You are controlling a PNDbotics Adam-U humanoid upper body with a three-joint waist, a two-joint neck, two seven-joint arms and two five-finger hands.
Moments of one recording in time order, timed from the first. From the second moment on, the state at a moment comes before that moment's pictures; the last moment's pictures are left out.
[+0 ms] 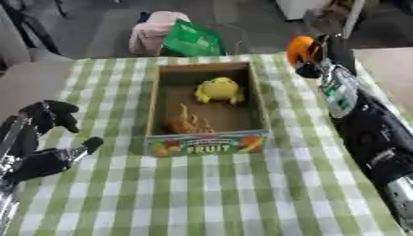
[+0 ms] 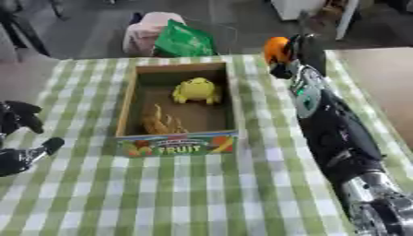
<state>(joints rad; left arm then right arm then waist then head) -0.30 0.33 -0.04 -1.74 -0.06 0.00 -0.13 -1.09 -0.31 -0.09 -0.68 0.89 0.12 -0.31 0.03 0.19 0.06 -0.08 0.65</state>
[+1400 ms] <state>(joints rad) -0.29 0.33 -0.04 -1.74 -0.06 0.00 -0.13 -1.03 -0.17 0.16 -0.82 0.93 -0.17 0.05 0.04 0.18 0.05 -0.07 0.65</state>
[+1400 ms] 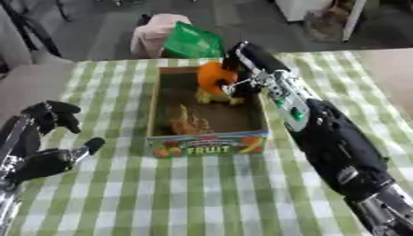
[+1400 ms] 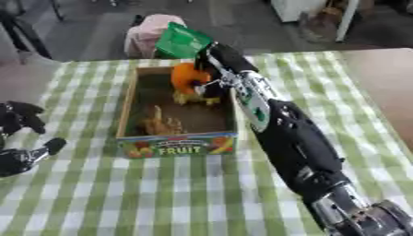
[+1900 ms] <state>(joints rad) -0.29 0.33 -0.04 -1.74 -0.06 0.00 -0.13 -1.02 -0.19 0.13 -0.88 0.87 -0.15 0.10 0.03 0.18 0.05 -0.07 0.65</state>
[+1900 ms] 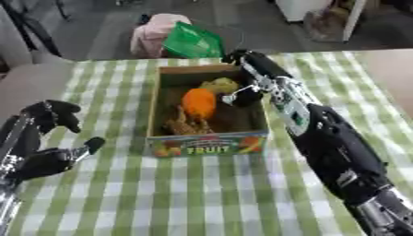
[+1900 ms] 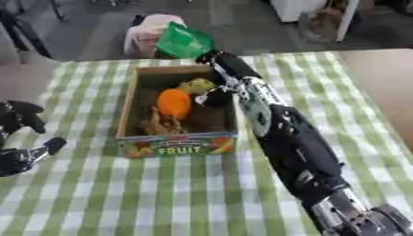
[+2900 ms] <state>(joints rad) -0.25 0.33 -0.02 -1.74 -0.05 0.00 -0.07 -0.60 -0.41 -0.01 -1.57 0.22 0.05 -0.20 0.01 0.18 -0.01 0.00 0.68</state>
